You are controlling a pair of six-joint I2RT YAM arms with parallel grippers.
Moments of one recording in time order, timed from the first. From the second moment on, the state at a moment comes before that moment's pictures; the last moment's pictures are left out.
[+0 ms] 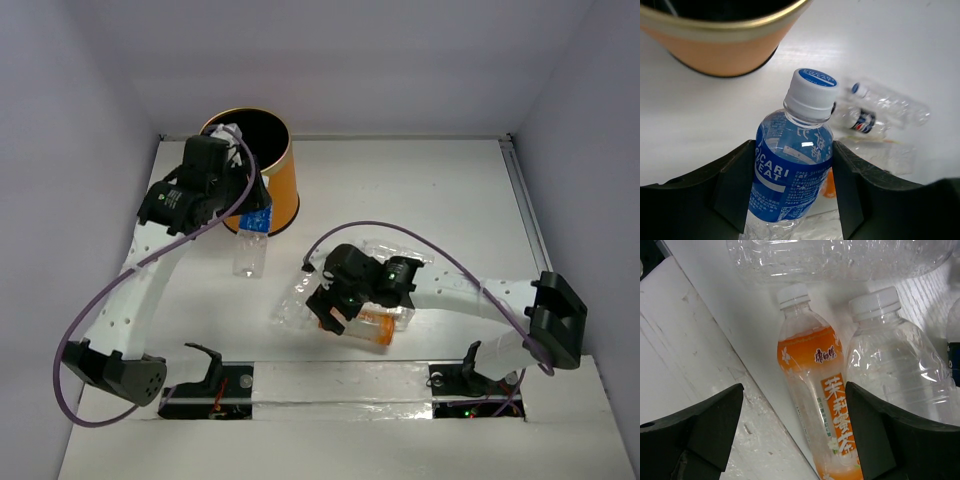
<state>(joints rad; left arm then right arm) -0.38 1.25 1.47 -0.99 0.00 -0.45 1.11 1.44 1.04 -0.54 -0.12 0.17</state>
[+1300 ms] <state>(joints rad) -0.19 1.57 1.69 -0.20 -0.25 -0.48 1.22 1.70 1.09 -0.51 0.01 0.24</state>
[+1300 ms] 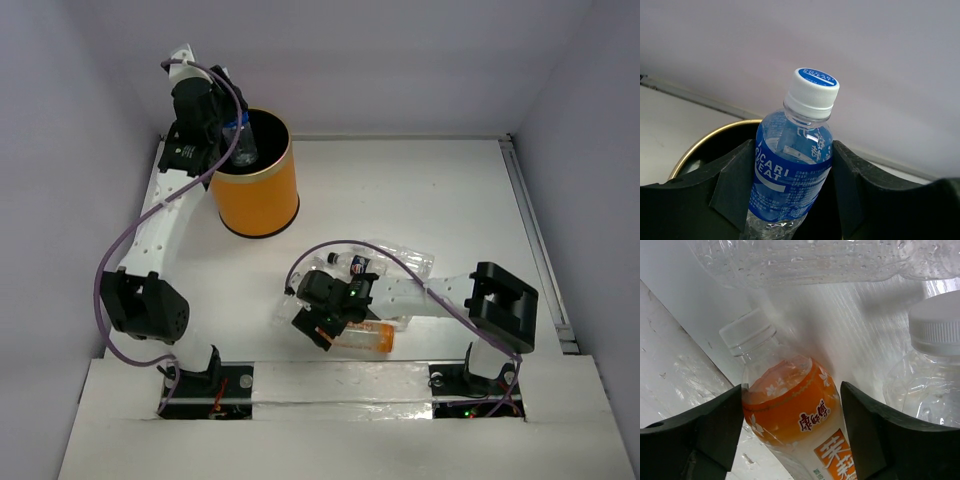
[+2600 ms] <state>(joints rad) -0.23 0.71 0.85 -0.51 0.17 -0.58 0.81 1.83 2.33 -0.28 -0.12 0.45</state>
